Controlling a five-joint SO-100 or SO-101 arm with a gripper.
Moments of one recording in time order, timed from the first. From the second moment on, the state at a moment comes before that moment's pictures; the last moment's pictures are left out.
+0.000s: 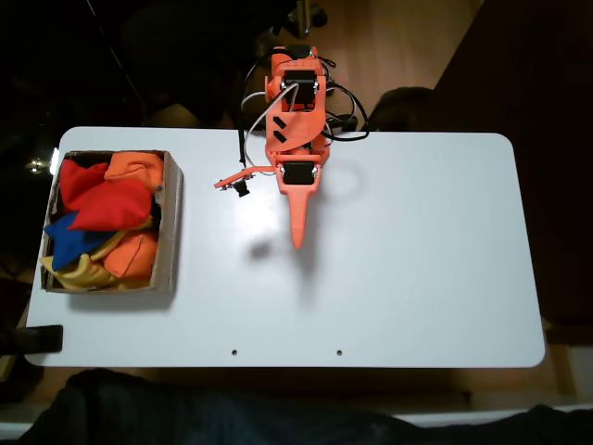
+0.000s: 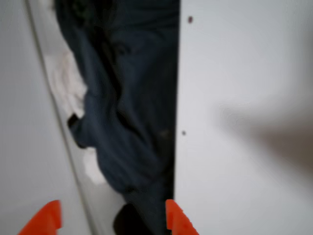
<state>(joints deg) -0.4 185.8 154.9 61.3 1.7</state>
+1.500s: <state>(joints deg) 0.8 188.5 170.2 67.8 -1.9</state>
